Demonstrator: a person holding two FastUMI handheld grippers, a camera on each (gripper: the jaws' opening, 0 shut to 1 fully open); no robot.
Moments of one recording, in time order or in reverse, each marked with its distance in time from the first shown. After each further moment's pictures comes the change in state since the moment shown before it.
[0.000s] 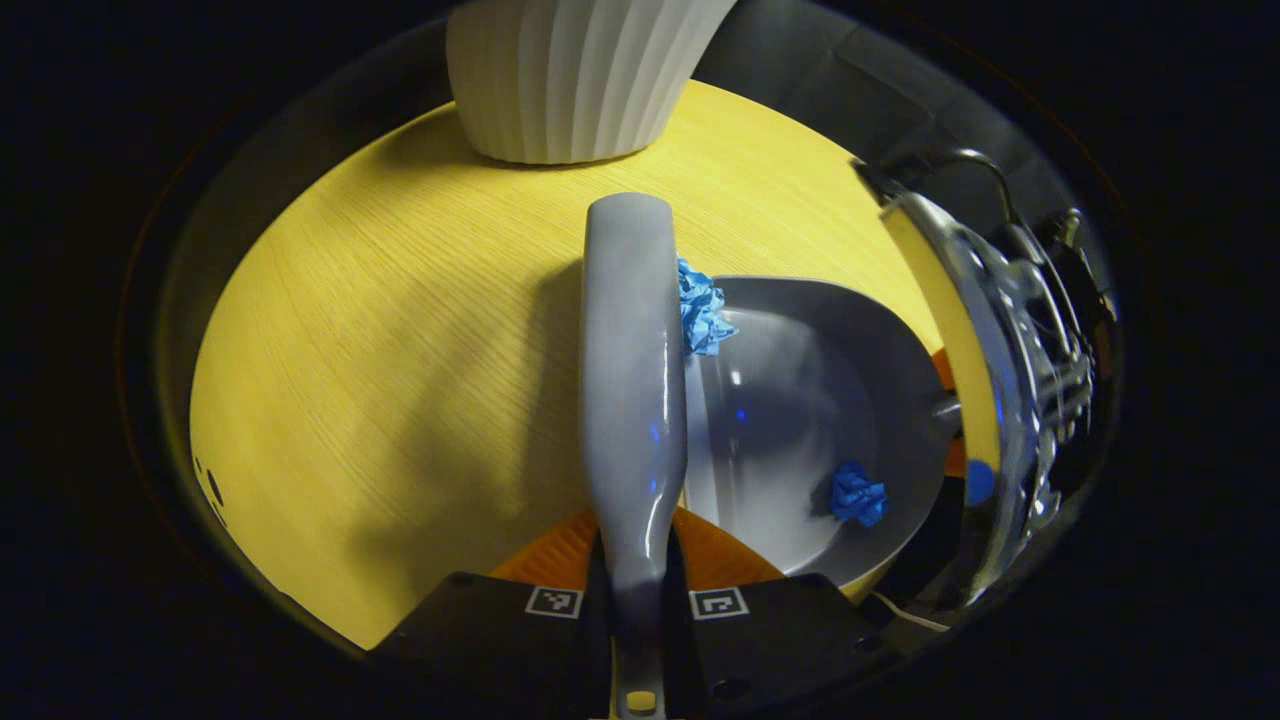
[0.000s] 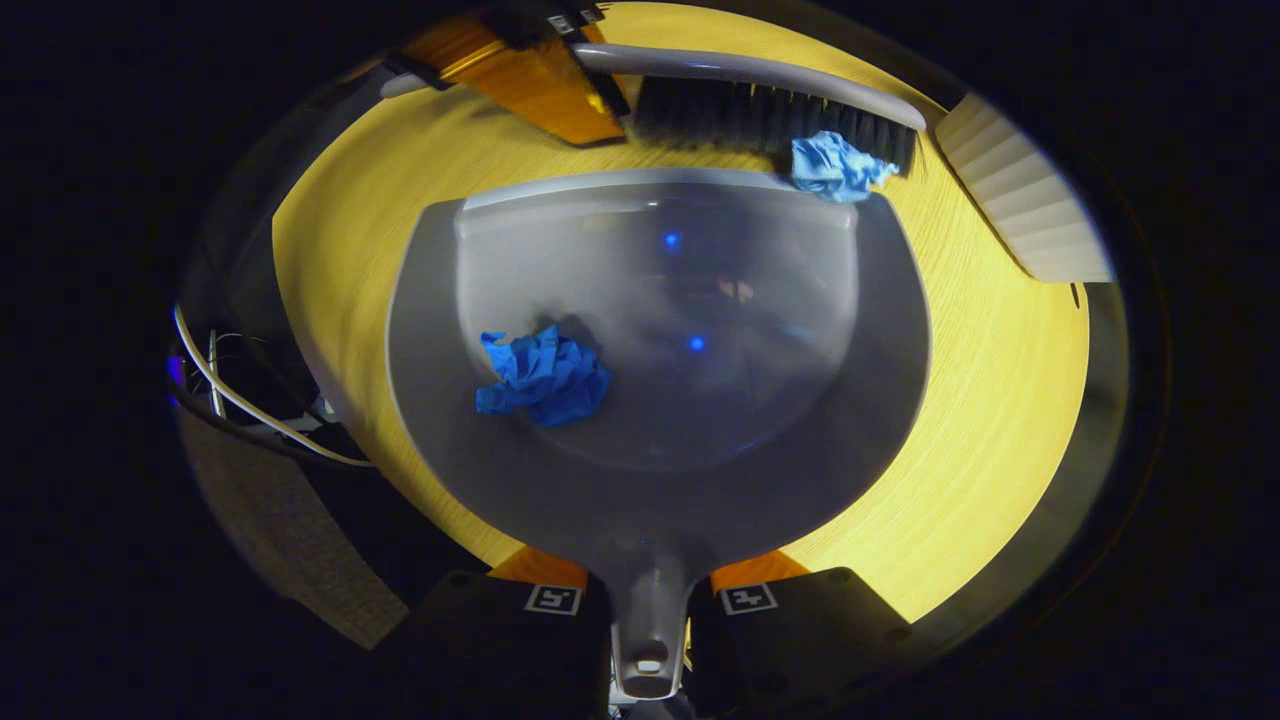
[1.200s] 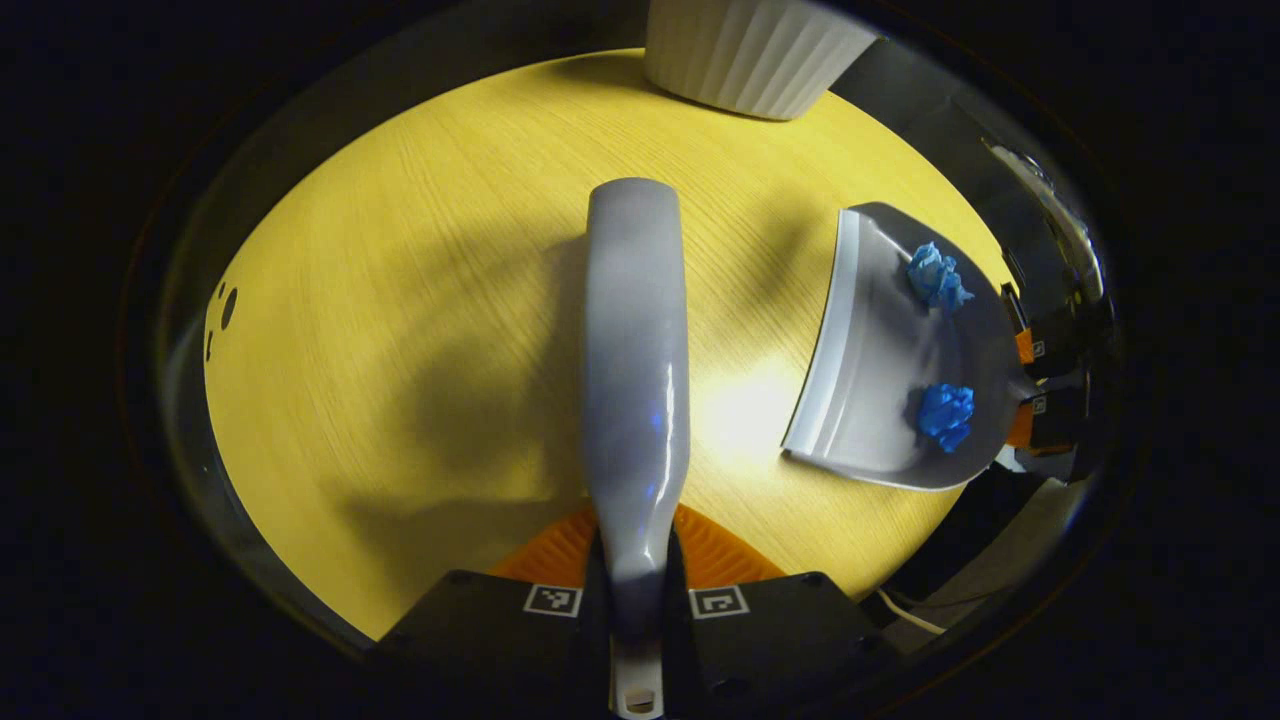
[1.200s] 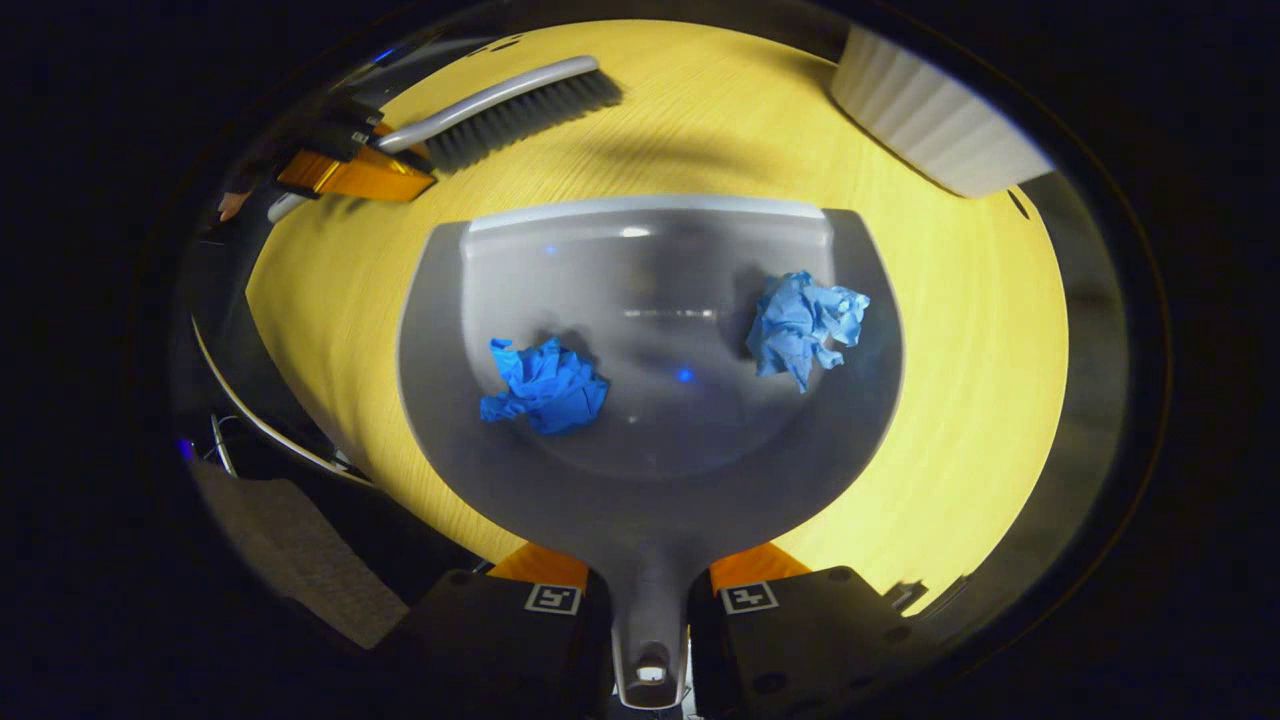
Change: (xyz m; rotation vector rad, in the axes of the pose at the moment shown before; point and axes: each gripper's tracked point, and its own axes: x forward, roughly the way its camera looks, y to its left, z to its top) left arm 0.028 0.015 -0.083 -0.275 0.048 0.181; right arm -0.020 0.004 0.025 0.241 -0.082 -0.041
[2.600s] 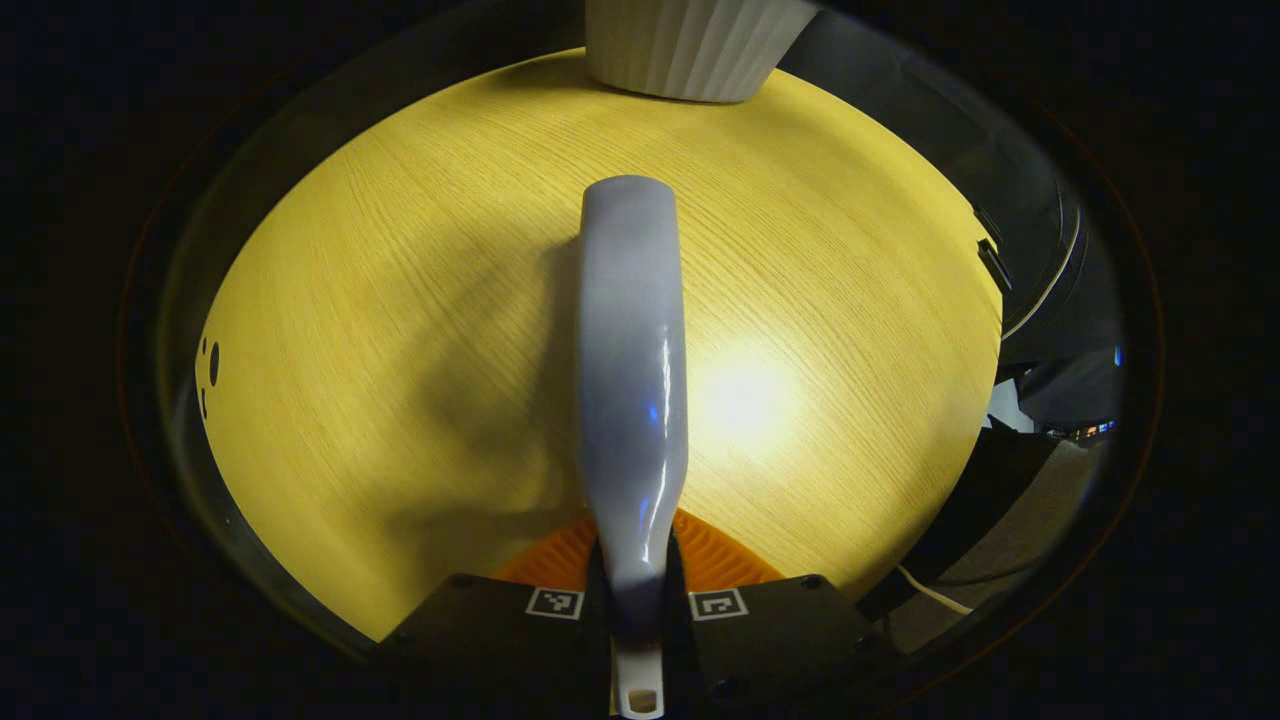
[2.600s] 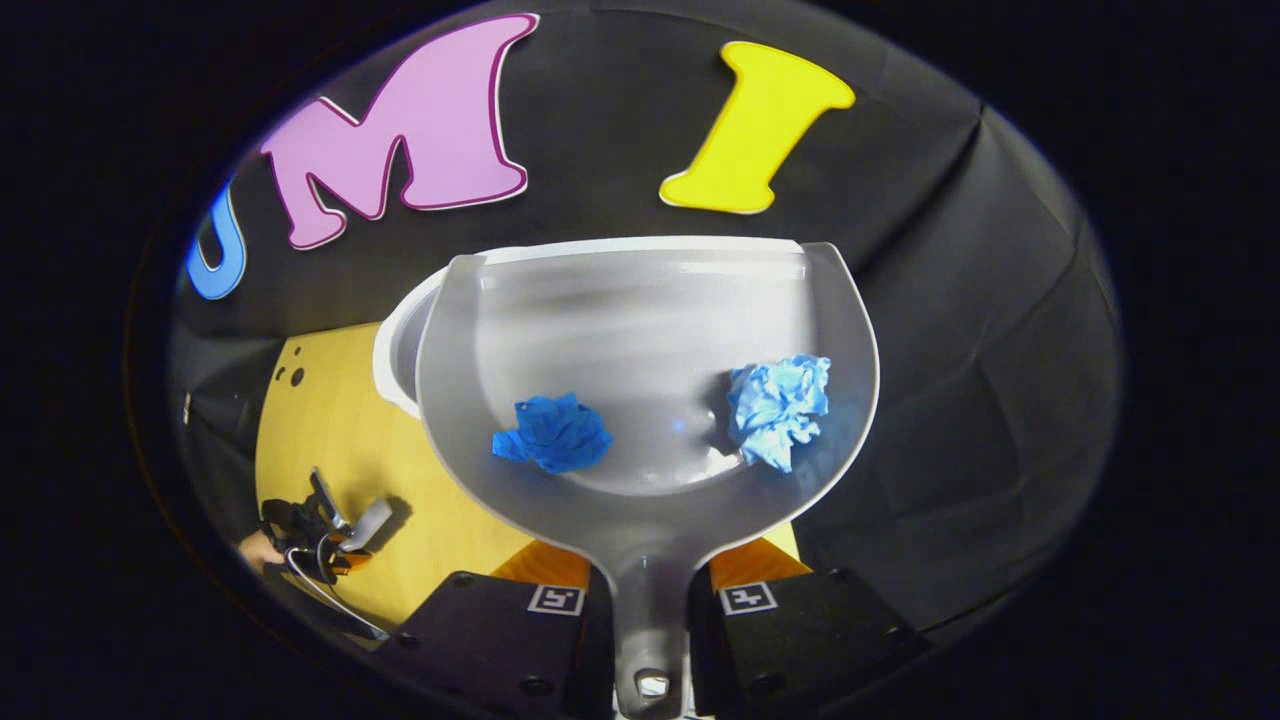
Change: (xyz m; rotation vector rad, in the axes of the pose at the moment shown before) left arm -0.007 0.007 0.005 0.091 0.010 -0.021; right arm -0.161 -0.100 0.199 0.481 -0.495 -0.410
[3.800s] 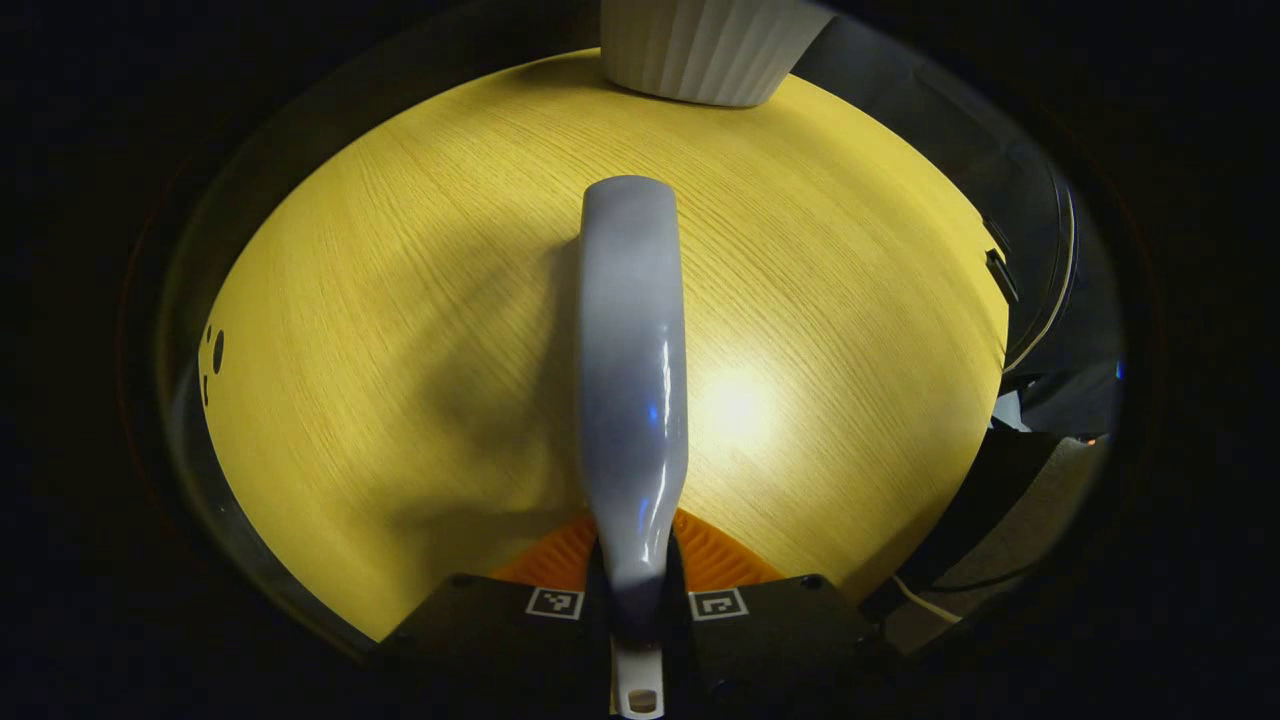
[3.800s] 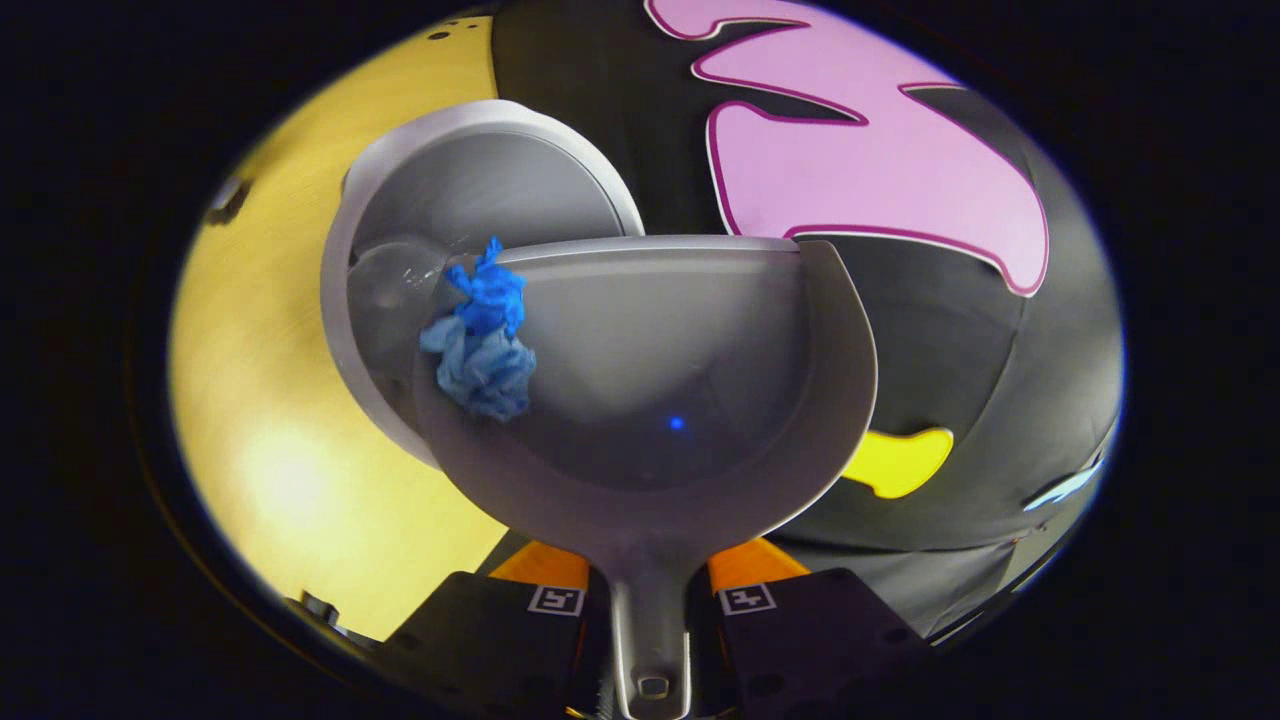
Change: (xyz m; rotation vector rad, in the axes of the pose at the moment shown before) left arm 0.000 -0.002 -0.001 -0.032 0.001 0.014; right arm -0.035 -0.006 0.068 -1.175 -0.164 -0.498
